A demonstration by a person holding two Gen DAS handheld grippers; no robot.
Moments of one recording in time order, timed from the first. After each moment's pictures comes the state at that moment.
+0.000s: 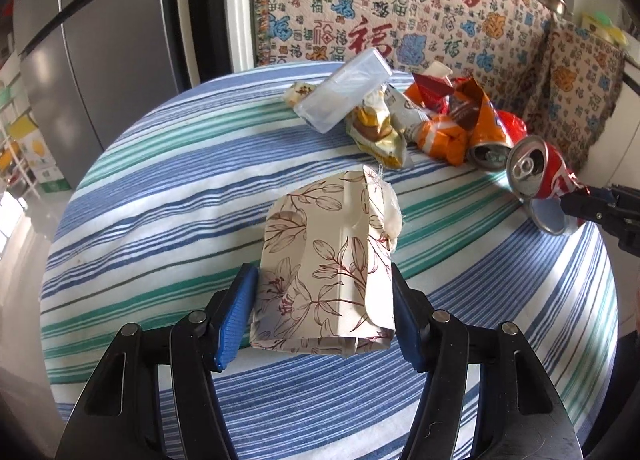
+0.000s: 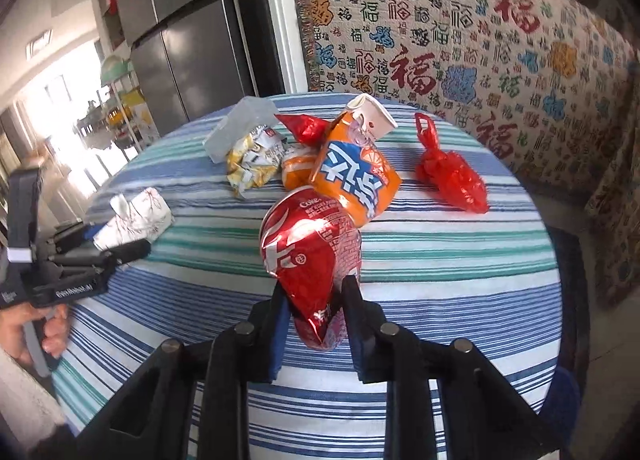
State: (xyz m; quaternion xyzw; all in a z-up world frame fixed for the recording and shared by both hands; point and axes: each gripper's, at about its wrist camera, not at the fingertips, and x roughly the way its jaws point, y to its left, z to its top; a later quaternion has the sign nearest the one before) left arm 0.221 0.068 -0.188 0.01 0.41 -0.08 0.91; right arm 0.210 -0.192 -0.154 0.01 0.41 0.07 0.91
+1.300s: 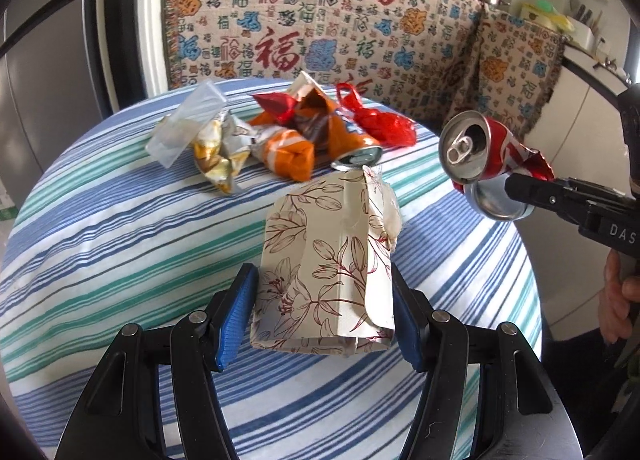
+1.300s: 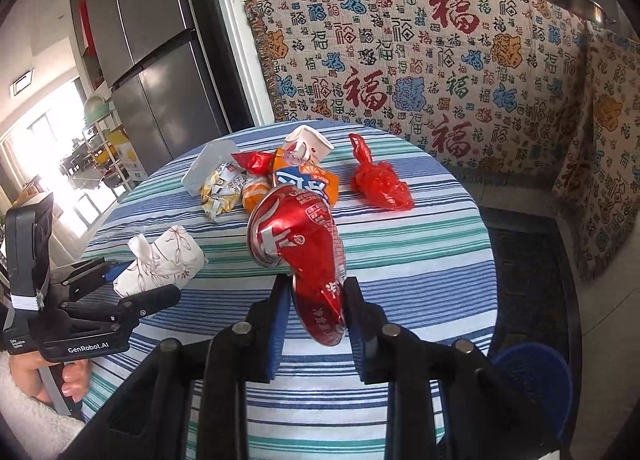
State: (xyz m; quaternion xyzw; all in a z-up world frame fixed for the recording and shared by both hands) left arm 0.208 -0.028 -0.159 0.01 0.40 -0.19 0.90; right arm 0.164 -0.250 -0.126 0.07 0.38 0.03 0.92
